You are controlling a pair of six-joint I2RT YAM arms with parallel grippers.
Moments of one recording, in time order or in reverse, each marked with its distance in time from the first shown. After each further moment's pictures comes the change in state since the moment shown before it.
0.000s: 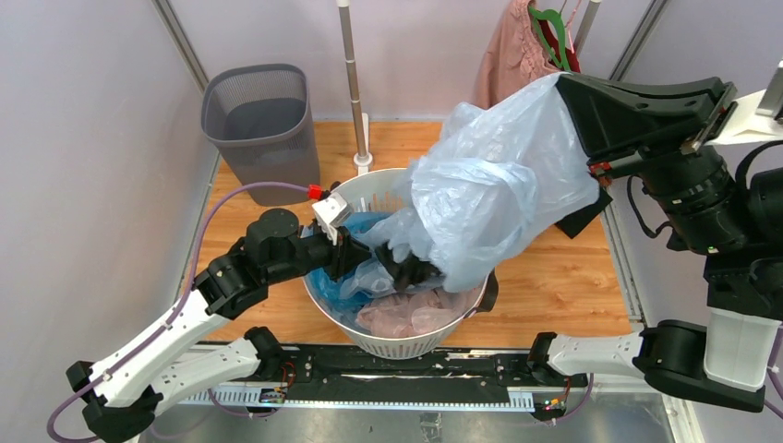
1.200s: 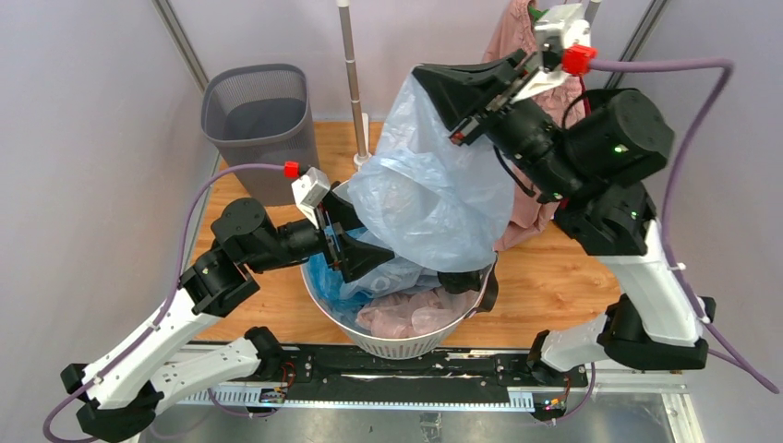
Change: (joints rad) left arm 0.000 0.015 0.113 0.230 0.190 -0.172; right arm 0.000 0.224 -0.015 0.127 -0.025 0.039
